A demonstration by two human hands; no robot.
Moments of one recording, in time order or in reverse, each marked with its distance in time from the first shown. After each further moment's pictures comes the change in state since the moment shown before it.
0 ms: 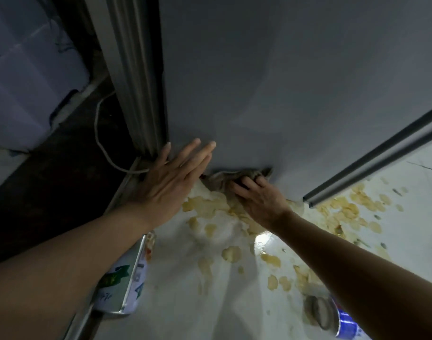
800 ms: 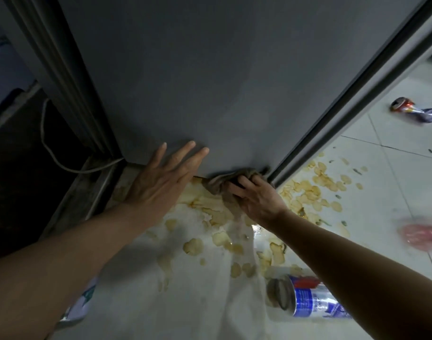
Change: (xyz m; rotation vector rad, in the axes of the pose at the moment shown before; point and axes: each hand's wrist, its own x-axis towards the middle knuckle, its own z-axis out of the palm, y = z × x) left_hand 0.036 0.063 0.007 0.175 -0.049 0.126; right_hand -0.069 0.023 0.044 0.064 -0.163 0.023
